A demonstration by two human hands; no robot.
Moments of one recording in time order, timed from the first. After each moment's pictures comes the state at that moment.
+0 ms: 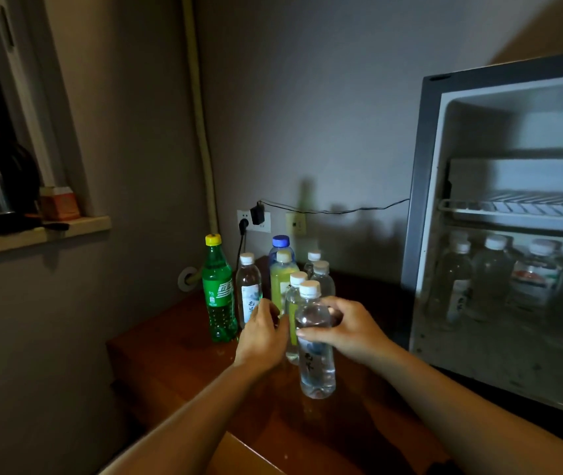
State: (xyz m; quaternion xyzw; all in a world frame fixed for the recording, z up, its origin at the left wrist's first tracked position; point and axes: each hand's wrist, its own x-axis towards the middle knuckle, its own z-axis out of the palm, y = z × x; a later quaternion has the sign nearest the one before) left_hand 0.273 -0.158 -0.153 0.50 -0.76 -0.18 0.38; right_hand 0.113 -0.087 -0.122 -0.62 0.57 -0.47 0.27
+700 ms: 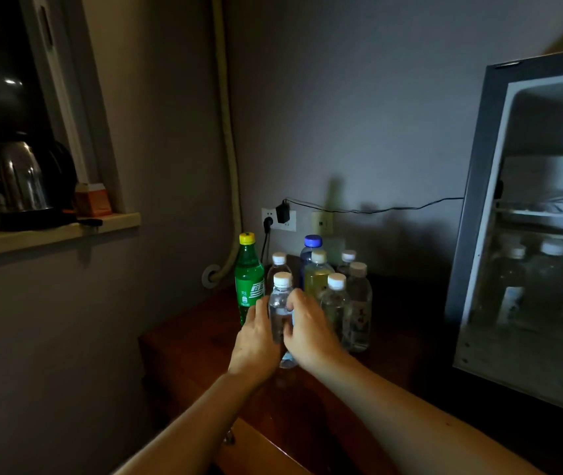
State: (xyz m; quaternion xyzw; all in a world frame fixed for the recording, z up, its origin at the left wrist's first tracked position) left_hand 0.334 -0.172 -0.157 0.51 -0.76 -0.11 0.39; right_hand 0.228 -0.144 -0.136 -0.67 0.64 -0.37 0.02
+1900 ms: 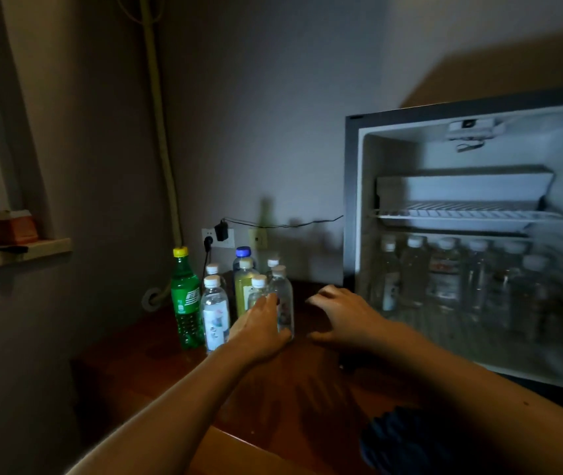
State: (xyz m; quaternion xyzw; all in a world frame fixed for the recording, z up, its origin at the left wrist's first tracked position) left_hand 0.246 -0.096 -0.112 0.43 -0.87 -0.05 0.24; right_hand 0.079 -0.010 -0.085 -0.71 0.68 -0.12 -0.09
